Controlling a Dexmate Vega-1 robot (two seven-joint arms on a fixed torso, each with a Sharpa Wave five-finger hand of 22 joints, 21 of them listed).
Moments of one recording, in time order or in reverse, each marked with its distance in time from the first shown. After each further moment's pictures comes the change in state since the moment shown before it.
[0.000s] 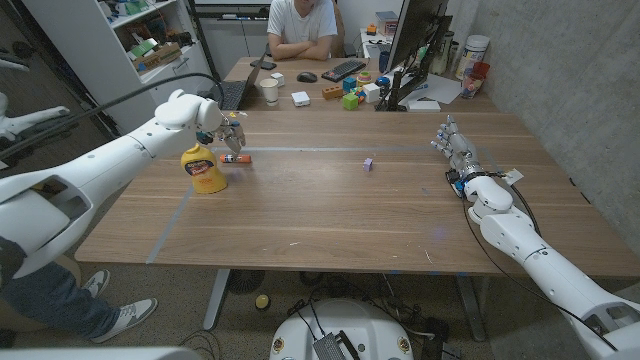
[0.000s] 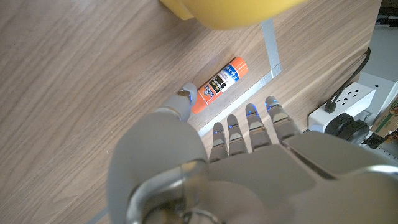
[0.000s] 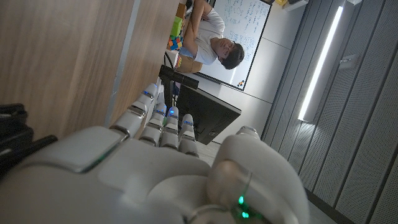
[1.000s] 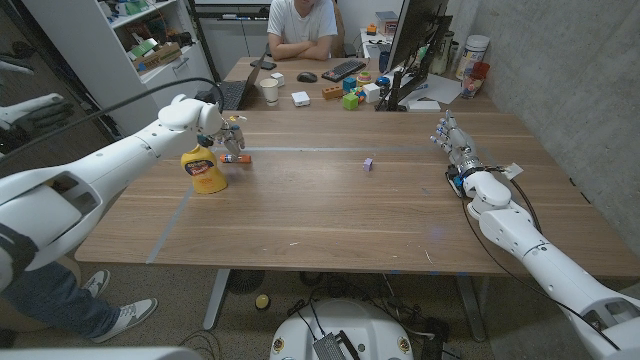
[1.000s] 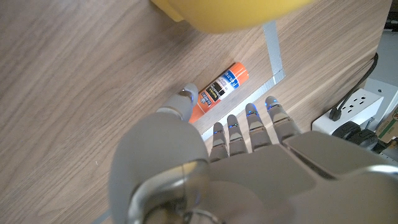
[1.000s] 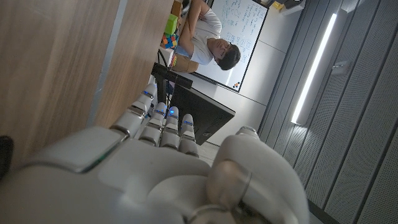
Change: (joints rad) left arm -0.032 -0.035 0.037 0.107 -0.018 -0.035 0.042; left_hand 0.010 0.008 -0.019 0.003 0.000 0.000 0.000 0.000 0.000 0.000 0.000 0.000 0.005 0.000 0.000 0.008 0.000 0.000 0.000 0.000 0.000; right arm 0.020 -0.002 -0.008 -0.008 -0.031 0.003 -0.012; right_hand -0.004 0.004 0.000 0.000 -0.002 0.000 0.000 0.000 0.000 0.000 0.000 0.000 0.000 0.000 0.000 0.000 0.005 0.000 0.000 0.000 0.000
